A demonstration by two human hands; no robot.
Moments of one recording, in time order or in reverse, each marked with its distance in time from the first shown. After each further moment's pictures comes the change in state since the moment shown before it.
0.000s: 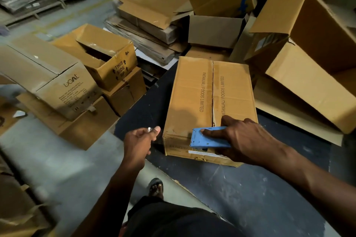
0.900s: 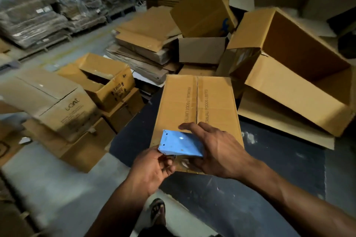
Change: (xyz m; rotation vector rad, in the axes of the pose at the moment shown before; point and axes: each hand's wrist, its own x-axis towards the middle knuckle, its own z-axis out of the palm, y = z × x) left_hand -0.104 0.054 0.049 -0.411 -0.287 -0.307; right_hand -0.028 -0.009 0.009 0.398 0.357 -0.071
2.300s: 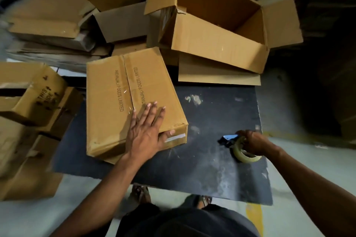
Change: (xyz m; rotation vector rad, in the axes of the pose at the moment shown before) left_hand 0.116 -0.081 0.081 2.043 -0.184 1.322; right_hand -0.235 0.248 0.127 0.064 -0.295 1.046
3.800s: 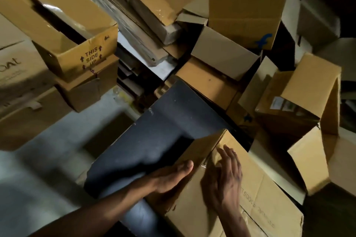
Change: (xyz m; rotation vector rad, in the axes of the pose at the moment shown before) left_hand 0.000 -0.287 0.048 -1.595 -0.531 -0.292; right_hand 0.042 -0.493 -0.056 0.144 0.661 -0.476
